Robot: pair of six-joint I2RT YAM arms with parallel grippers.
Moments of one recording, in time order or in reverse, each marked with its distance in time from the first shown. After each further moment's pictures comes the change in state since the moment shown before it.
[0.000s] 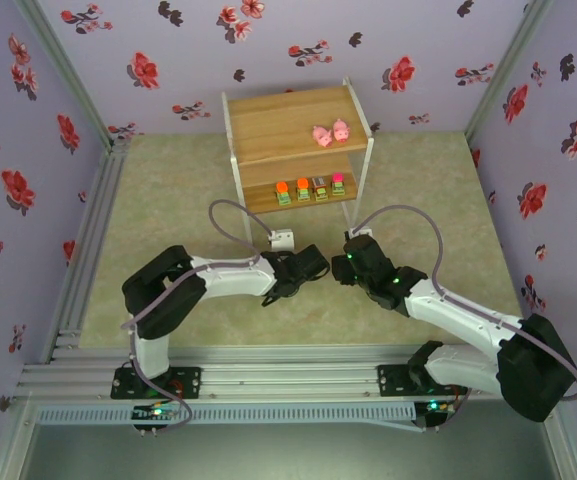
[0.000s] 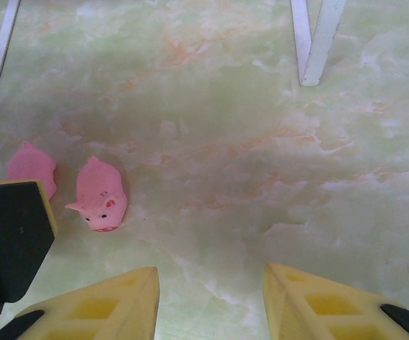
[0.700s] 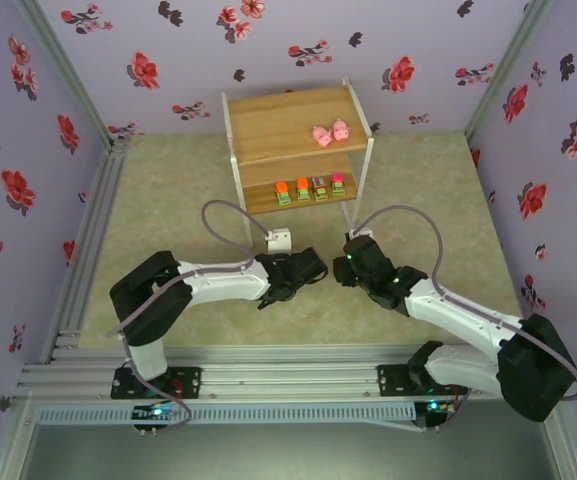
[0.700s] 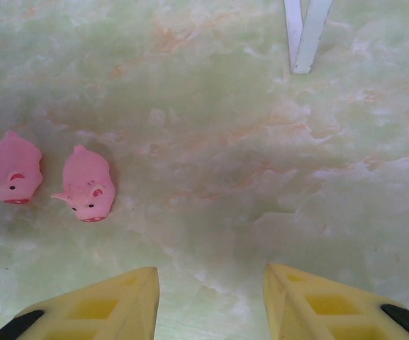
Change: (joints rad) left arm -0.026 -0.076 -0.034 -0.026 -0.069 0.002; right arm 0.000 0.000 0.000 -0.029 0.006 0.000
